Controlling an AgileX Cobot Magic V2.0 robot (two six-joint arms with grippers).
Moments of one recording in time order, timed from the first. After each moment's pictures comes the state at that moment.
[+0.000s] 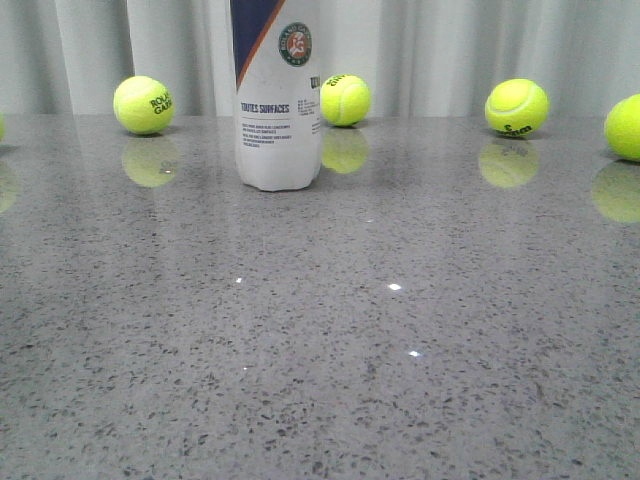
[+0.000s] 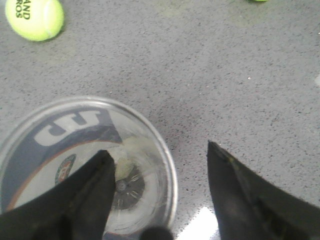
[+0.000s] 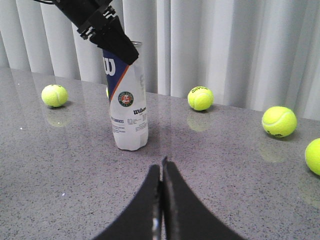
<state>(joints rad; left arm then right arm) -0.57 1.93 -2.22 -0.21 1.25 0.23 0.41 0.07 -0.44 0.20 0.45 -0.11</state>
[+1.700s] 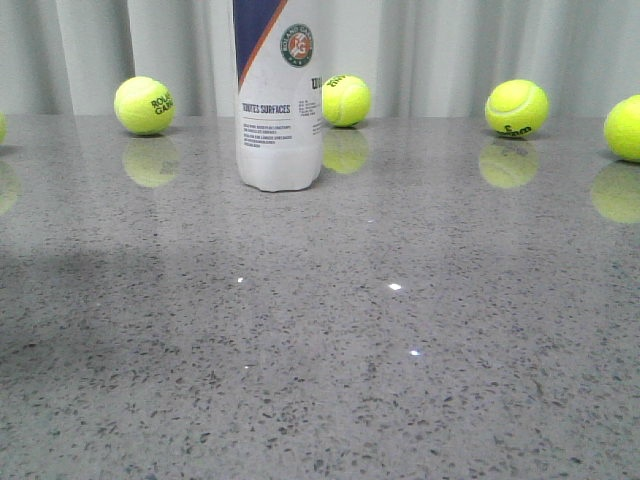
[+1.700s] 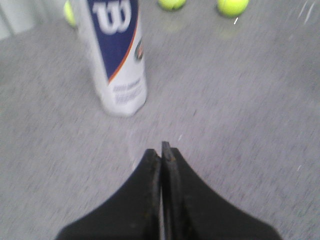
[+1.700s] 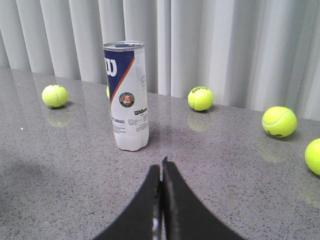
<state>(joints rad) -0.59 0.87 -0.92 -0.17 0.67 0.24 0.41 0.07 -0.44 0.20 0.45 -0.11</state>
